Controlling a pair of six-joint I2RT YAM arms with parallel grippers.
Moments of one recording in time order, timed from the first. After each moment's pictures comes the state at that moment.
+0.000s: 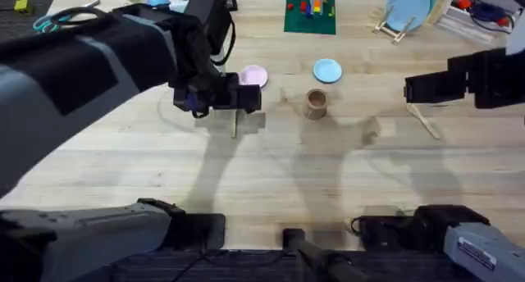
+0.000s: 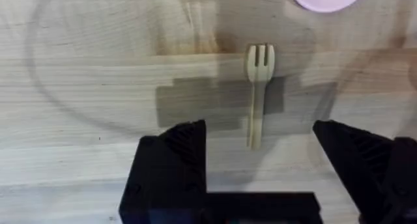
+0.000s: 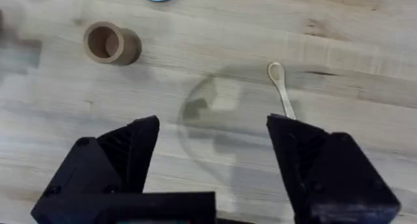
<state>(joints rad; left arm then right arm) -0.31 1.46 0.99 -0.88 0.03 -0.34 -0.01 1.00 1.19 -1.24 -0.06 -0.14</state>
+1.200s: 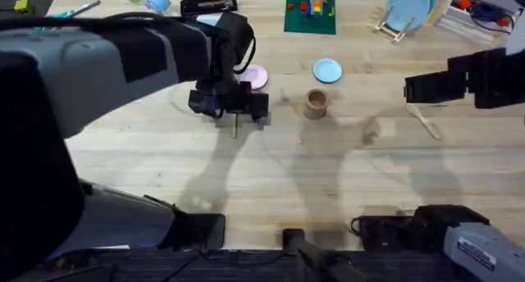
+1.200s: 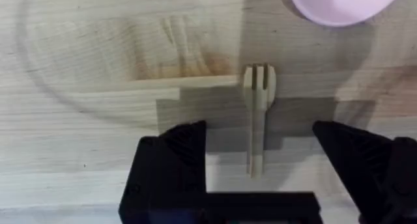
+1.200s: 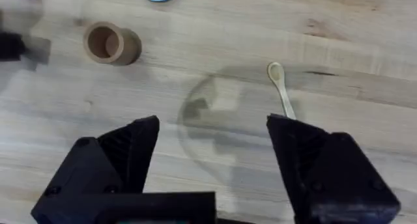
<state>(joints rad) -0.38 1.64 0.99 -0.79 -0.03 -0.36 -0.01 1.00 1.19 -1.24 -0.06 -0.14</state>
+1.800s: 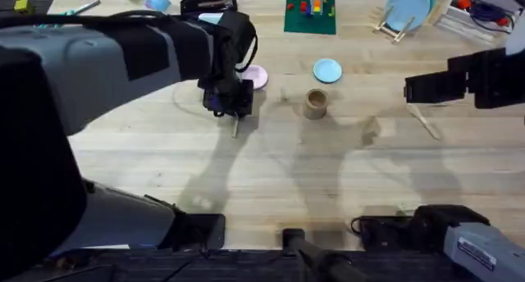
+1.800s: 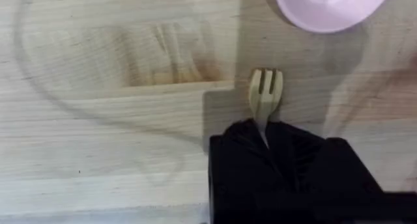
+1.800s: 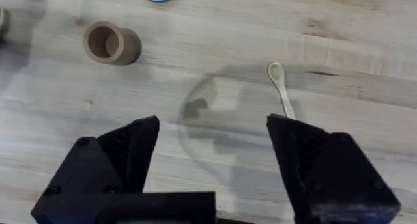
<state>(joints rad) -0.39 1.64 1.00 -0.78 -0.02 -0.36 -0.01 1.00 1.19 -1.24 -0.06 -0.14</state>
